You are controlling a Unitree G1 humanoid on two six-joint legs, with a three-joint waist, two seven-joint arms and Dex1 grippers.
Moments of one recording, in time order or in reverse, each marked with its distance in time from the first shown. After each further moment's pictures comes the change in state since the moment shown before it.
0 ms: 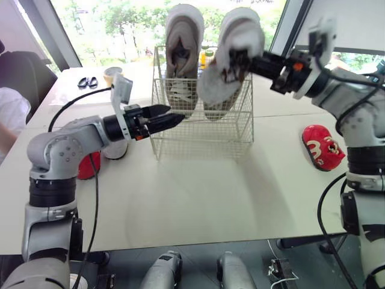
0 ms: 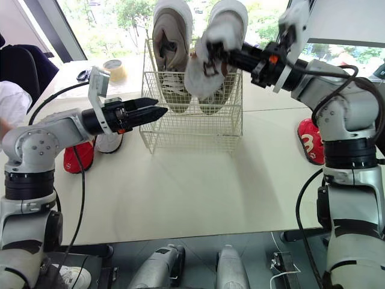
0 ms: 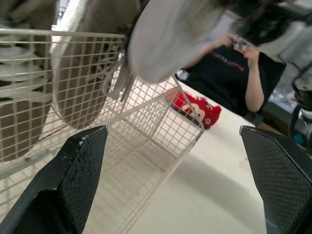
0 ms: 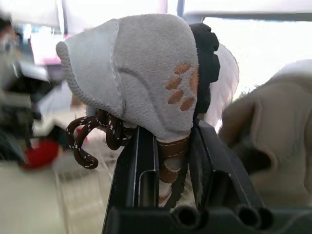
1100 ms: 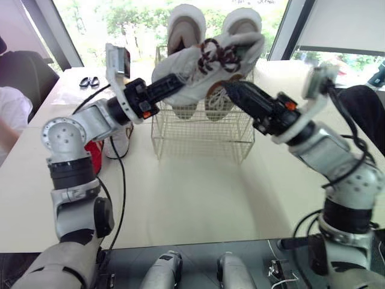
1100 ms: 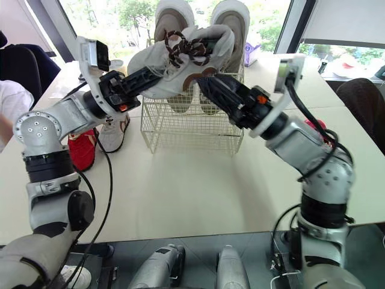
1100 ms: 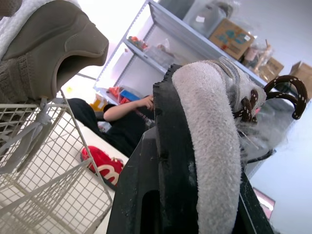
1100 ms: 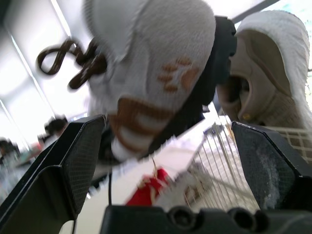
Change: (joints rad) left arm -0.188 -0.245 0.248 0.155 -0.281 0.194 0.156; right arm 0.343 0.377 -0.278 -0.612 0.671 0.340 -0.739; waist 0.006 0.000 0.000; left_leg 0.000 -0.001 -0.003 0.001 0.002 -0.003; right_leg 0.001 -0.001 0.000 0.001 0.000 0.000
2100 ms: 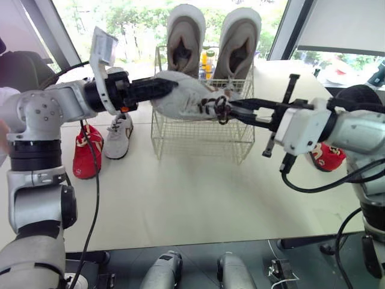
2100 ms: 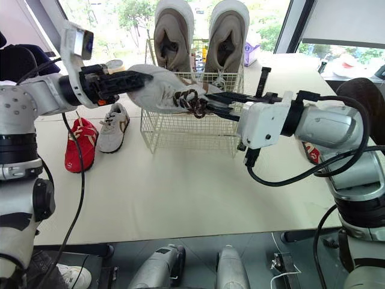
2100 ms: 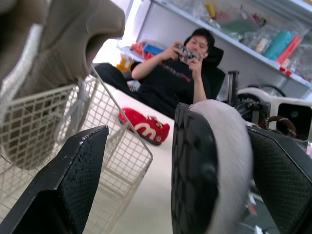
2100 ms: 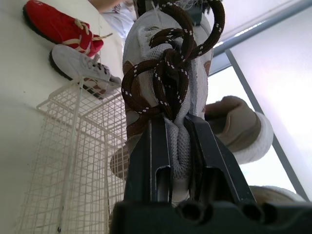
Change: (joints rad) left arm -0.107 0.325 -0.258 0.124 0.252 -0.056 -0.432; right arm 0.014 -0.487 0.262 -0.075 -1.155 -0.784 0.716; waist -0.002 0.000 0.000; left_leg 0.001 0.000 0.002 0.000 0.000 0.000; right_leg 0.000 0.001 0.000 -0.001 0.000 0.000
